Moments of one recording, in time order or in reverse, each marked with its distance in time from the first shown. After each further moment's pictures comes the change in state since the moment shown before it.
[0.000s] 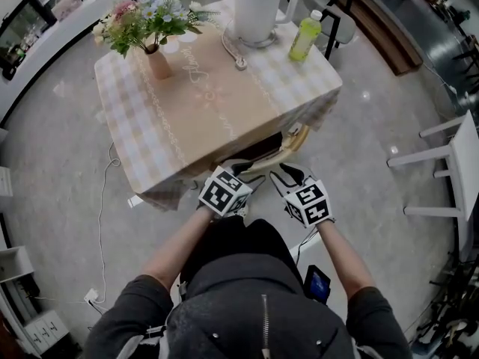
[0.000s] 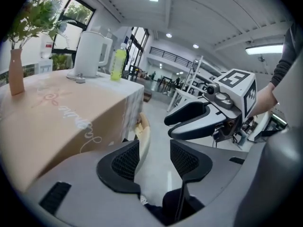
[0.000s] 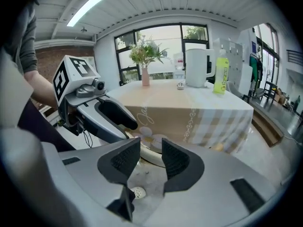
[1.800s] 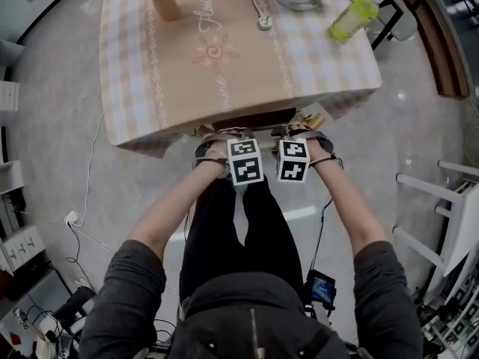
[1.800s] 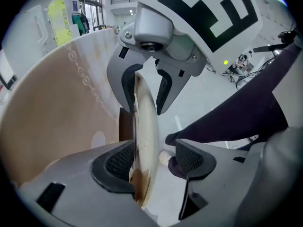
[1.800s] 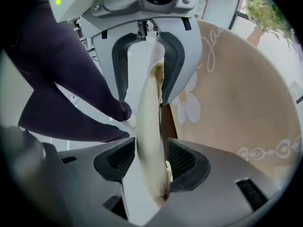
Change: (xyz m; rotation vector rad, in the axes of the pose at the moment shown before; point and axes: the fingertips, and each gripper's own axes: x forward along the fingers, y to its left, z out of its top) left arm 0.107 0.029 -0.076 0.374 0.636 0.012; right arm 0.101 -0.046 -0.108 -1.117 0.522 0.579
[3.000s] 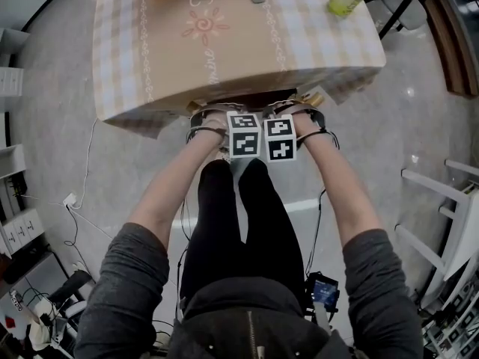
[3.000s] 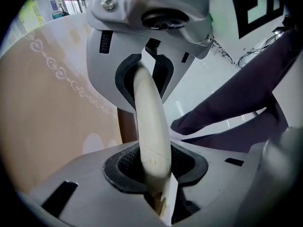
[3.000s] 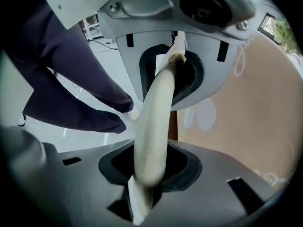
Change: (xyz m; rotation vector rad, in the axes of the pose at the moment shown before) left arm 0.036 0.010 -0.011 0.105 0.181 0.029; right arm 0.026 0.005 -0.007 -0.226 0.038 -0.004
